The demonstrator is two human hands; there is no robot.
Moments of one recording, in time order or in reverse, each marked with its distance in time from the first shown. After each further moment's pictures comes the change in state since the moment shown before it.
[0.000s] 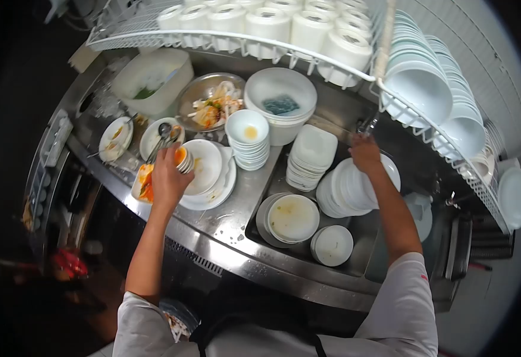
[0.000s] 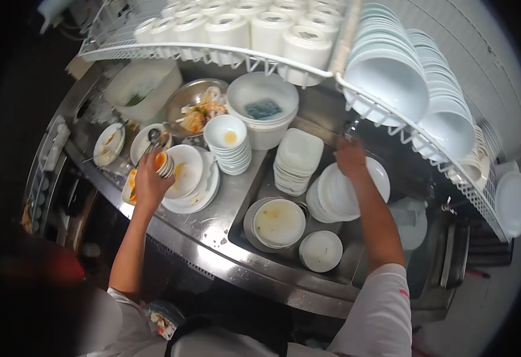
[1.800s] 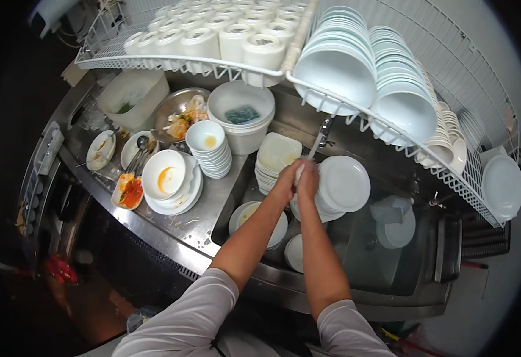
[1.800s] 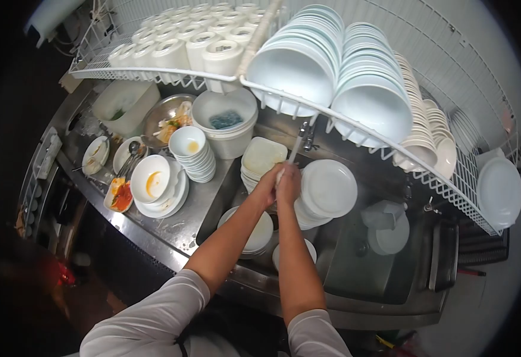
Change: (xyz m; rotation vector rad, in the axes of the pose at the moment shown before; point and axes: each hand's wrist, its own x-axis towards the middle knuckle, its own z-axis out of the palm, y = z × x) left_hand -0.028 0.292 0.317 -1.797 -0.725 -0.873; right_hand -0.048 -0.103 0.008 1.518 0.367 0.866
